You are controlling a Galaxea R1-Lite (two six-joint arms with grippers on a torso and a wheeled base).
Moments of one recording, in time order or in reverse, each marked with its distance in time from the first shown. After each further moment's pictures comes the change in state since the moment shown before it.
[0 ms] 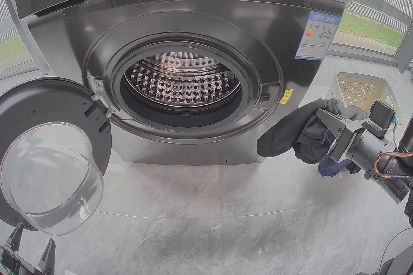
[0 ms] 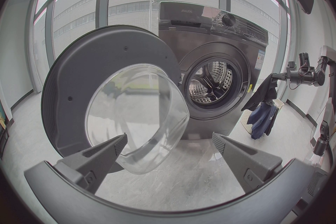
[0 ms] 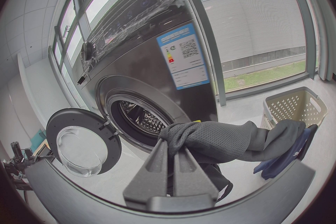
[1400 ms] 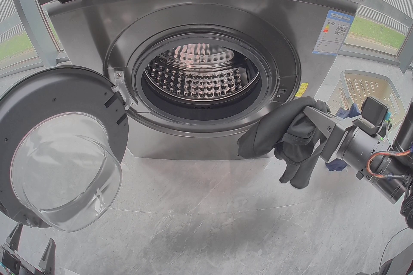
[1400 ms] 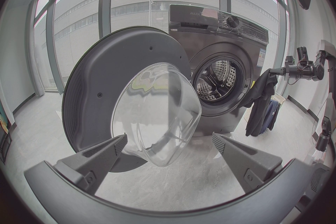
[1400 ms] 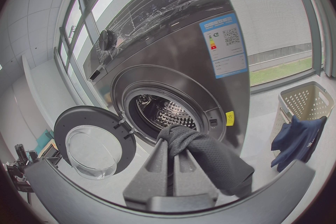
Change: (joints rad) left arm 0.004 0.000 0.000 -0.001 0.003 0.031; right arm 0.055 0.040 -0.050 0.000 0.006 0.014
